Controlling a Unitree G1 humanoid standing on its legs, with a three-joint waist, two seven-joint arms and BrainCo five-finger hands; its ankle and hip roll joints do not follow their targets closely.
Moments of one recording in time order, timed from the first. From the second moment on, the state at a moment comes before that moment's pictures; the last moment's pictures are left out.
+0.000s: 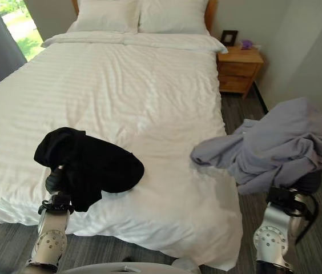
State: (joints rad) left arm 0.11 0.24 0.08 0.06 -1.16 -0.22 -0.13; right arm 0.28 -0.30 -0.51 -0.11 0.93 -0.33 -0.03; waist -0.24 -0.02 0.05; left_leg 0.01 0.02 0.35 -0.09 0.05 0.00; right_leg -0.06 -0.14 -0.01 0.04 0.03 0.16
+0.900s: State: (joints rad) left arm 0.11 0.21 0.14 0.02 -1.09 -0.30 -0.06; right arm 0.13 -0.27 -0.13 -0.03 0.92 -0.33 -0.07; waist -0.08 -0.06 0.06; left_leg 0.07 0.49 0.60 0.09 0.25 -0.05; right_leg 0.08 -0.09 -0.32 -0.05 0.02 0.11
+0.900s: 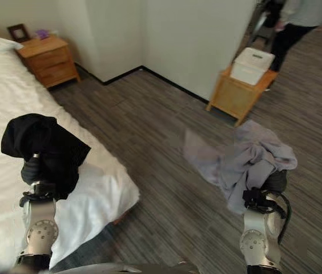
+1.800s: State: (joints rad) left arm 0.03 0.18 0.19 0.07 -0.97 -0.32 0.00; right arm 0.09 -0.24 -0.12 -0.07 0.94 -0.29 0.00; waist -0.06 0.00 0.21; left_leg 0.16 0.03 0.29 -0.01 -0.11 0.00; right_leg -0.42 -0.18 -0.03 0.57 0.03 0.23
